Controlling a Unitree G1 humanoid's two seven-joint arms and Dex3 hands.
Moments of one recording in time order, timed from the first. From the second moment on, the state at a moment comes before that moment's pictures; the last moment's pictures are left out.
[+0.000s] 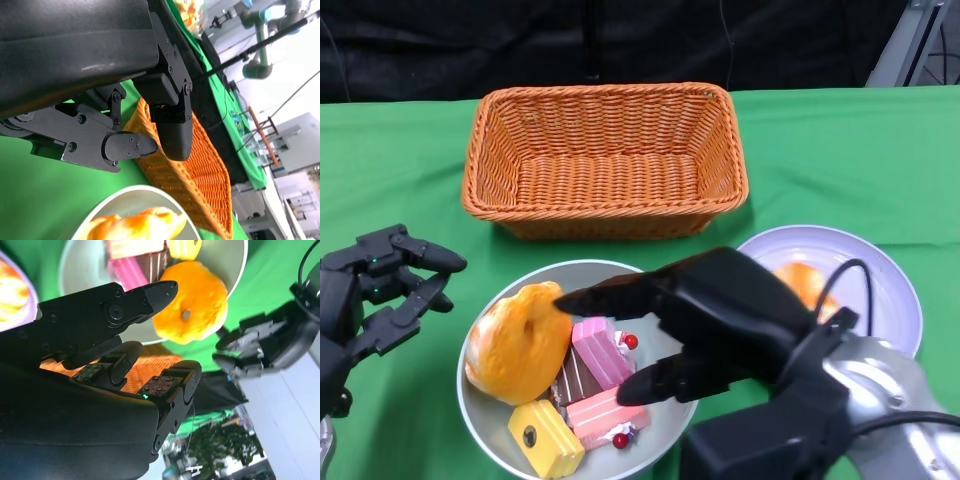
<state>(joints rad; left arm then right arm) -0.27 0.26 0.18 0.74 -0.04 -0.72 -0.21 -0.30 -0.17 0.53 -0.26 -0.65 -0.01 0.32</state>
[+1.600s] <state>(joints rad) -0.32 0.31 0.26 0.82 -0.15 -0.64 -0.24 -0.60 0.06 0.70 0.43 -0.86 -0.16 -0.07</state>
